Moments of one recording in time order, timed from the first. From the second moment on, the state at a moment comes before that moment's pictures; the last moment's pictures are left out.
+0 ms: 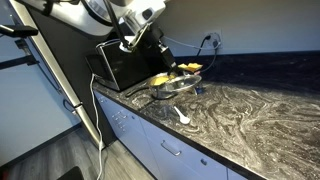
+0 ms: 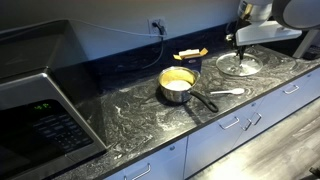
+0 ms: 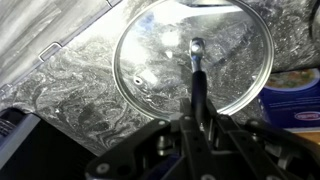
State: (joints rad) arm 0.10 0.10 -0.02 -2.05 -0.50 2.31 0.98
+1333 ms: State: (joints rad) arm 0.00 0.66 -0.26 -1.52 -0.33 2.31 1.26
